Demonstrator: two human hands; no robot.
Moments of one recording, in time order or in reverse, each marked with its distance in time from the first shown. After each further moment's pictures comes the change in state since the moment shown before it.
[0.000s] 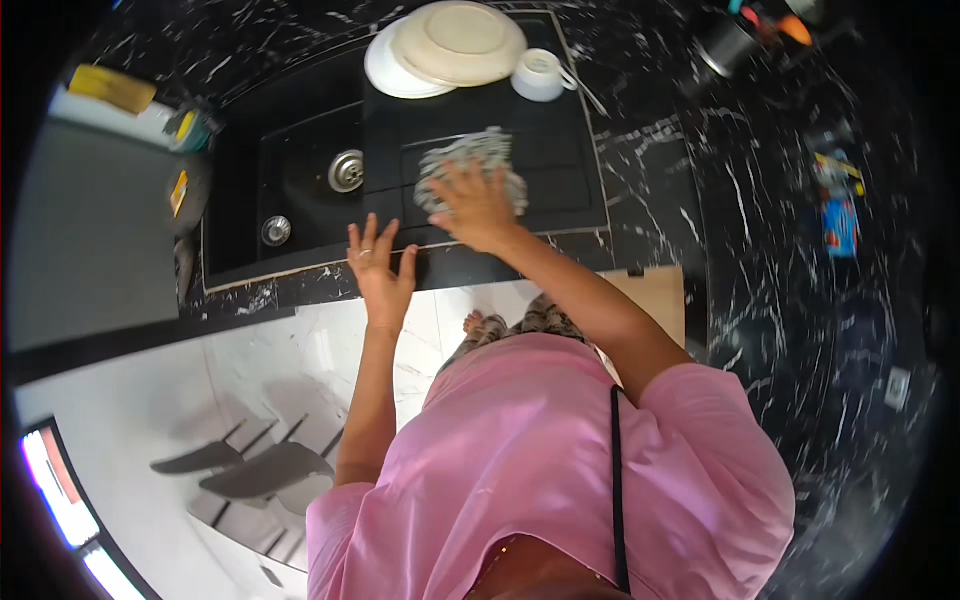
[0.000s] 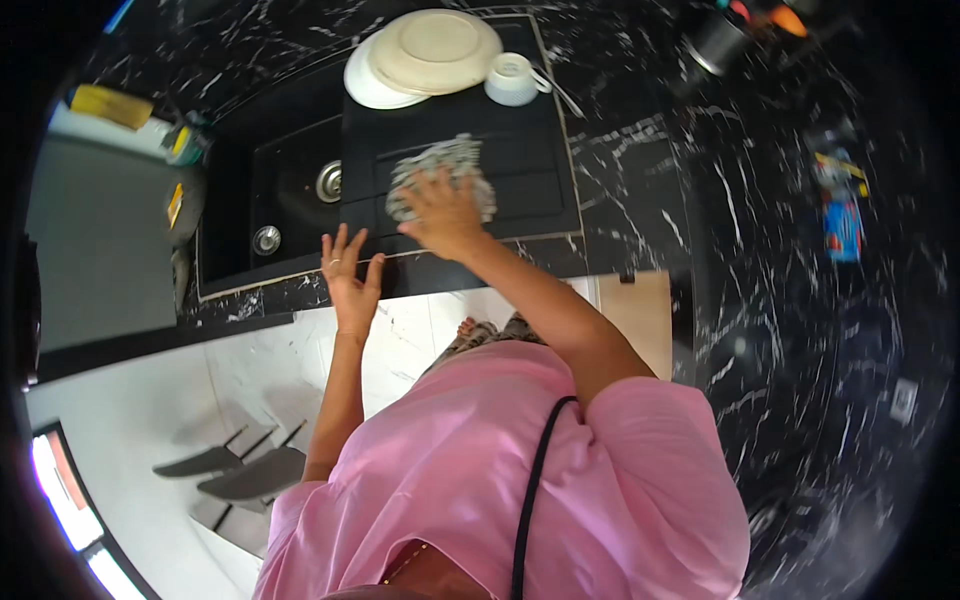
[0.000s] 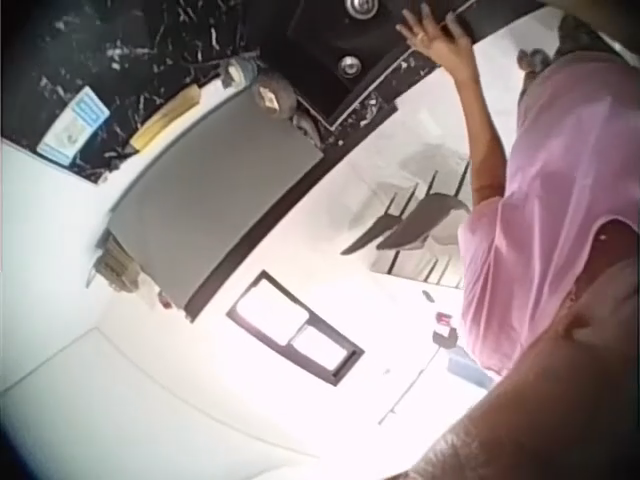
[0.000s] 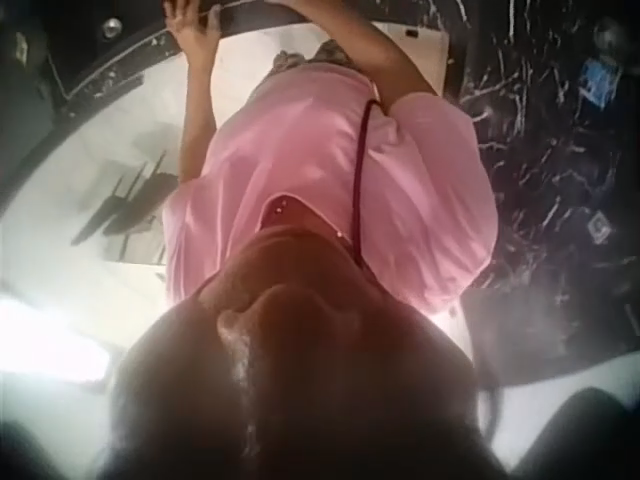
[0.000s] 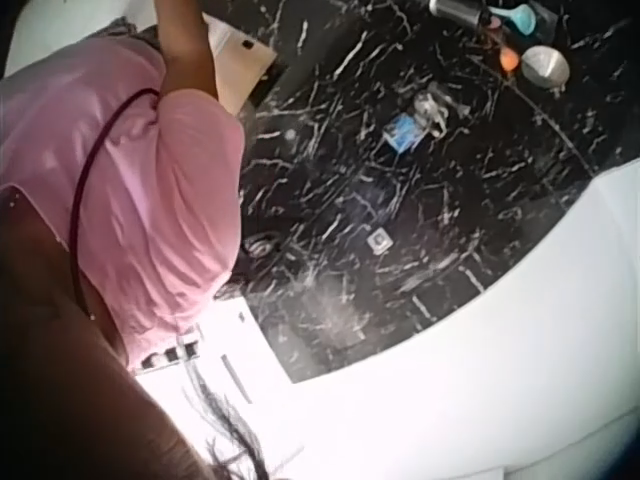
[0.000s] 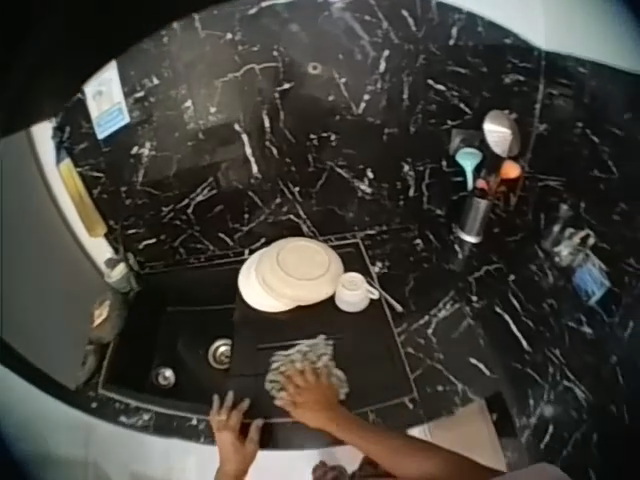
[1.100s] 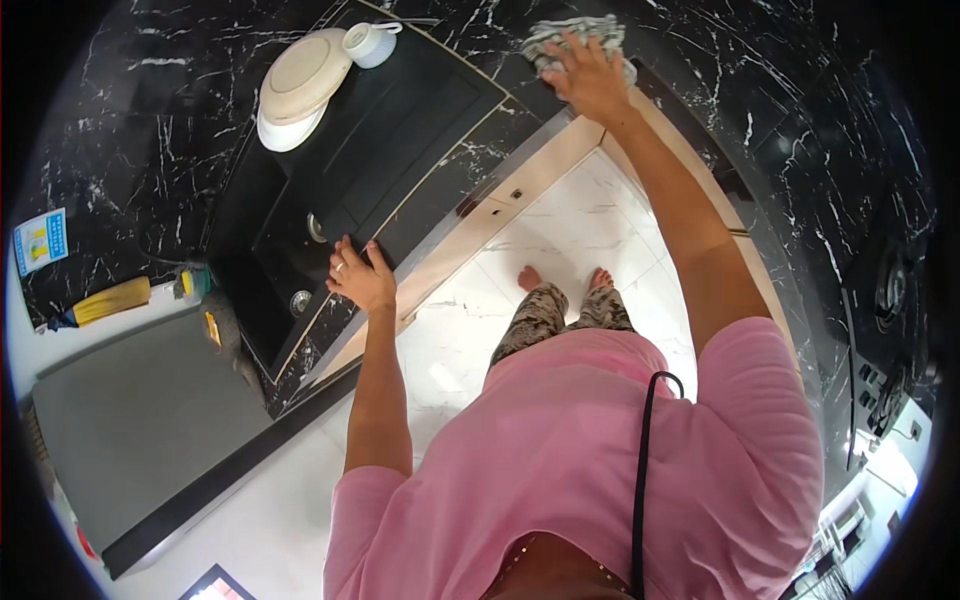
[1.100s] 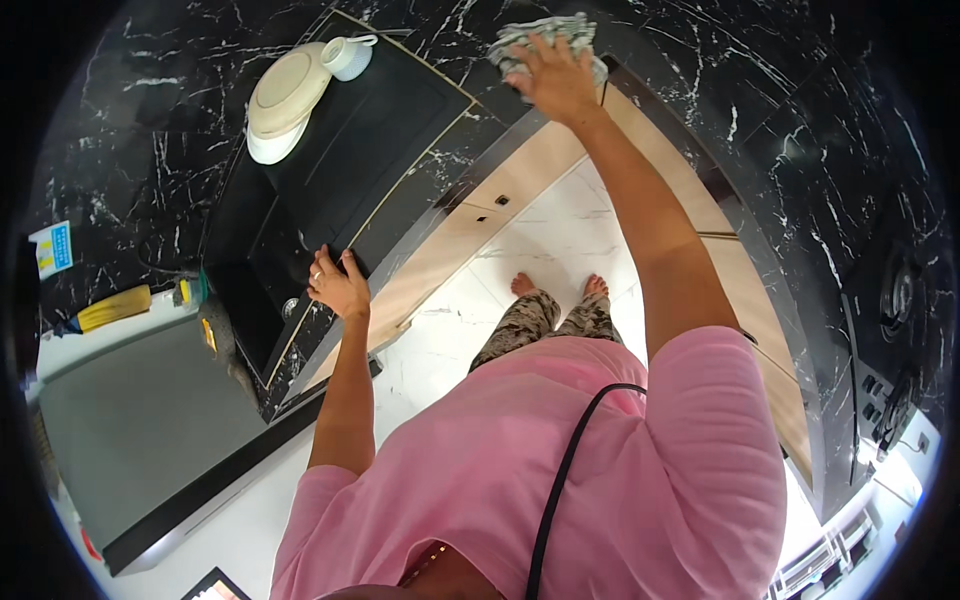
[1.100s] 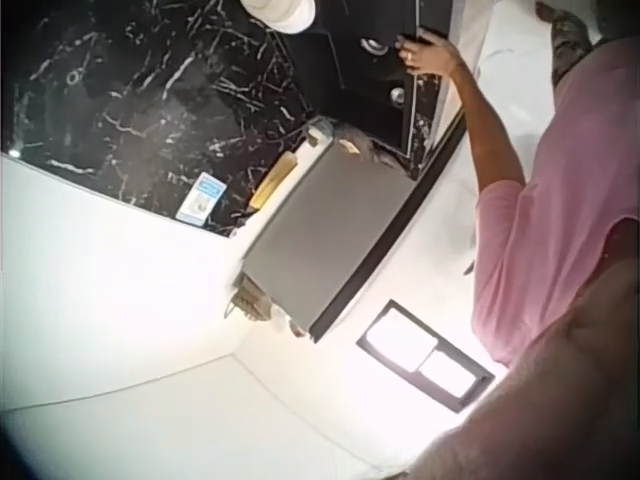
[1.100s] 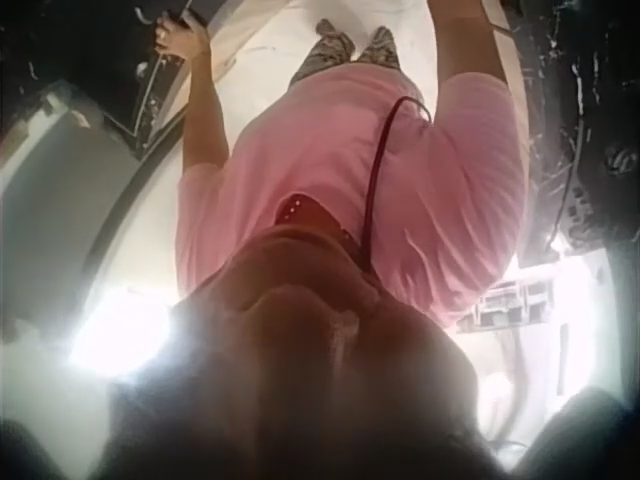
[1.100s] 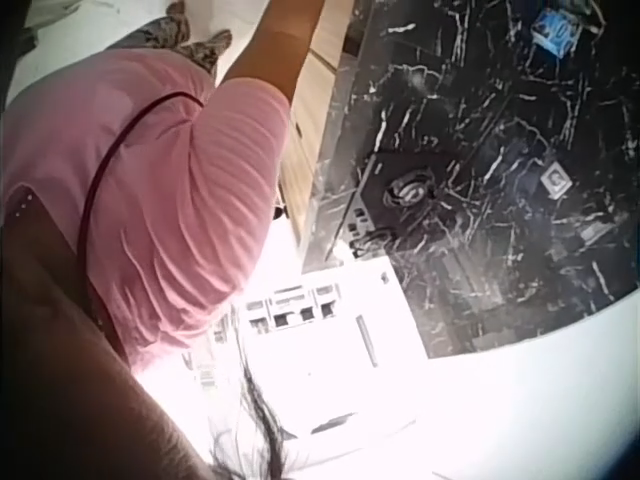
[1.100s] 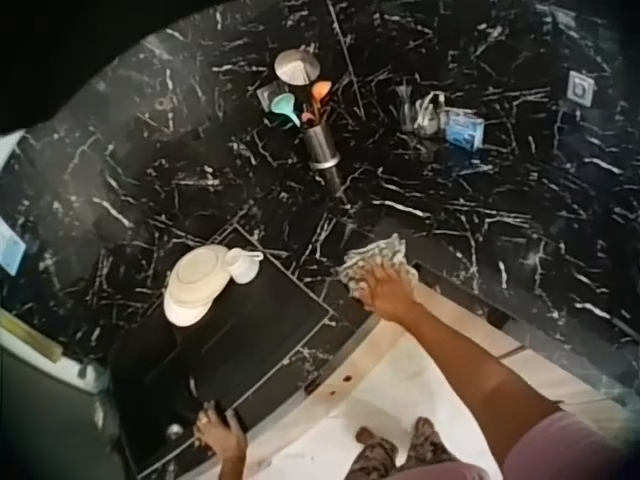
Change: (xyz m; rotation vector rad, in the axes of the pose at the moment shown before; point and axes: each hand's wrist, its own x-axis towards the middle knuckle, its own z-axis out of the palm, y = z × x) left_hand -0.016 -0.055 0.034 0.514 -0.016 0.159; right_hand -0.218 0.167 -0.046 -0.288 0.374 0.669
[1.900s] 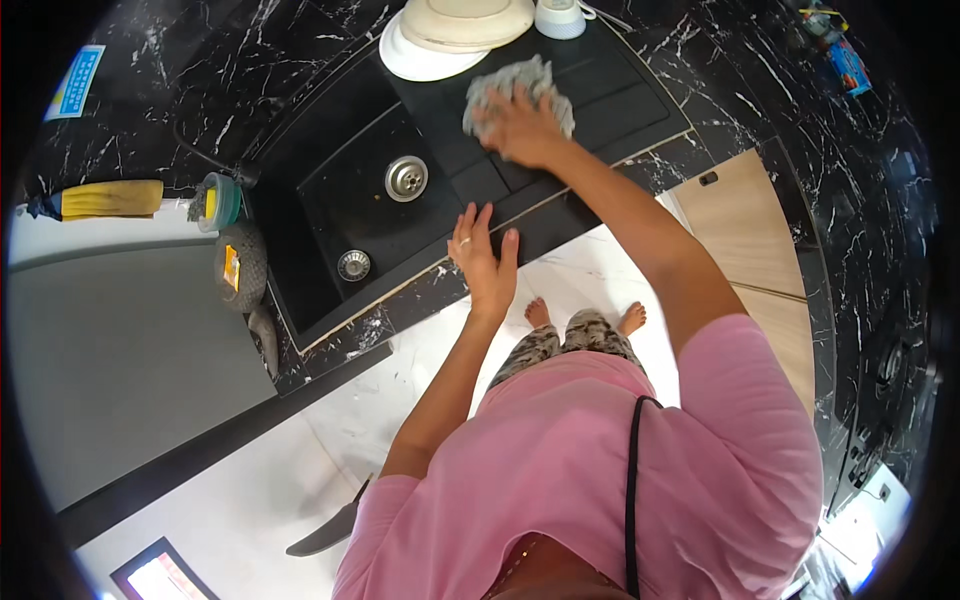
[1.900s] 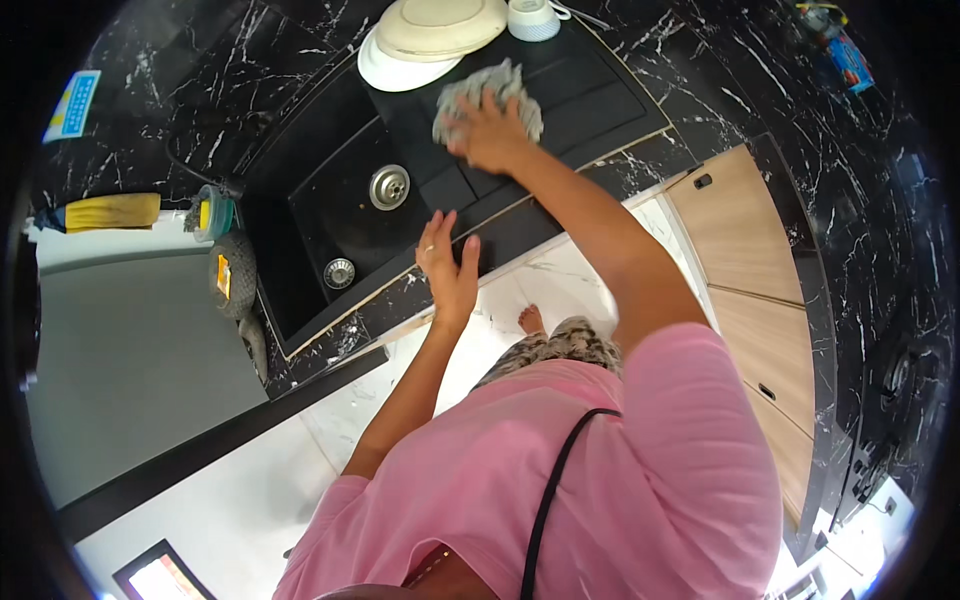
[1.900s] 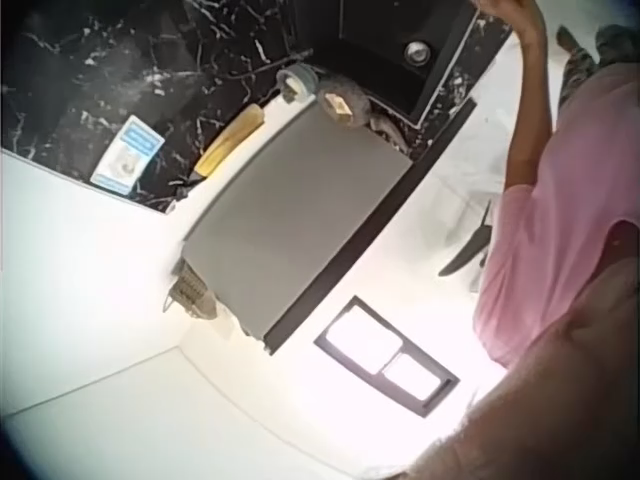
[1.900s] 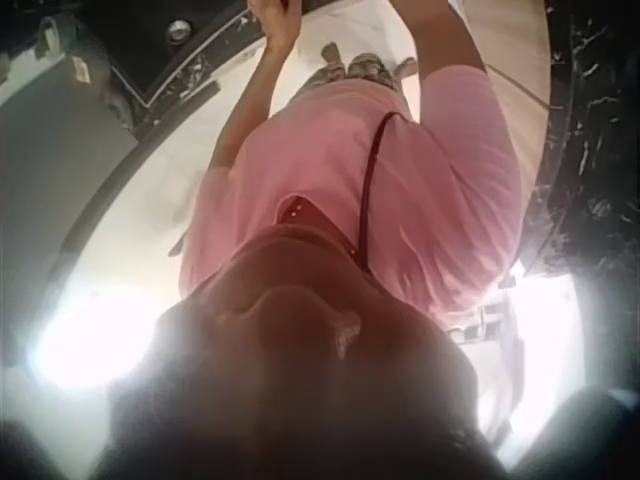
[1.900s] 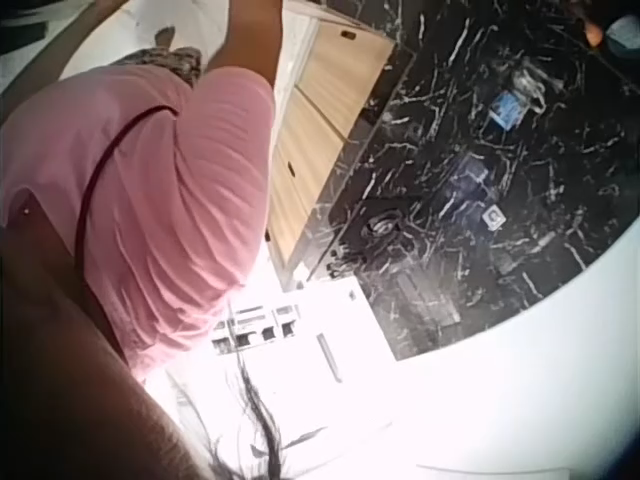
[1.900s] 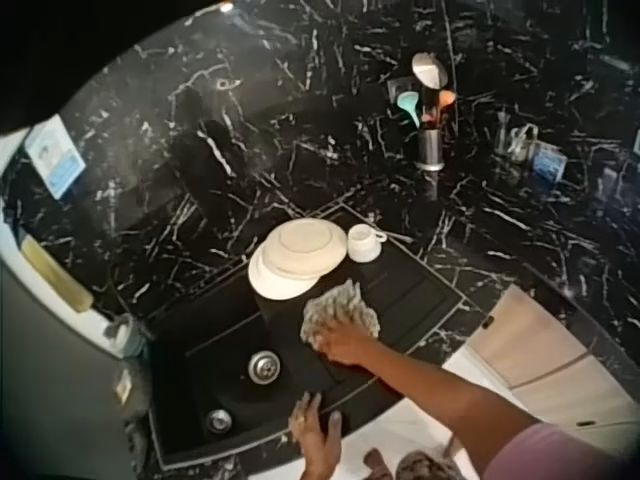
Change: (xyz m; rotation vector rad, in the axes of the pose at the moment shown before) left_hand 0.003 -0.056 -0.030 -0.822 -0.144 0.064; right_hand 0.063 -0.365 0.069 0.072 -0.361 -0.307
